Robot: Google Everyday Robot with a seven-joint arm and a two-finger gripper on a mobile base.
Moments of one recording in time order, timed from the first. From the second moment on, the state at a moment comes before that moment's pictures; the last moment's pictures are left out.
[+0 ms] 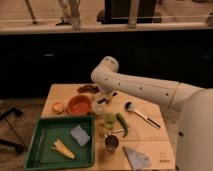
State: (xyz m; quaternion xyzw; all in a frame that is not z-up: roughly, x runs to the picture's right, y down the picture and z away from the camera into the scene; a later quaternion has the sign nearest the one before) arm 0.011 0.018 0.822 -0.18 -0.04 -0.20 0.96
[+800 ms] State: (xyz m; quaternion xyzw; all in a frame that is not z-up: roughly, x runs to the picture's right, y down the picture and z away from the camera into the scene) arm 0.007 -0.008 0.851 -0.15 -0.12 -0.16 0.97
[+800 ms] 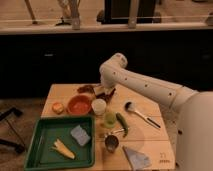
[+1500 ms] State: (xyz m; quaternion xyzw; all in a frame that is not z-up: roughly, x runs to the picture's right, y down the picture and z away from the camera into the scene) arm 0.004 -0.010 0.879 -0.14 -0.22 -0.10 0.96
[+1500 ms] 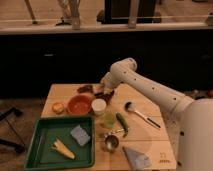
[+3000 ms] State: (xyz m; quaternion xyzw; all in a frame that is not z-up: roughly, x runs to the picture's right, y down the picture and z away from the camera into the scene) arm -0.014 0.009 0.902 -0.18 -0.34 -0.02 0.92
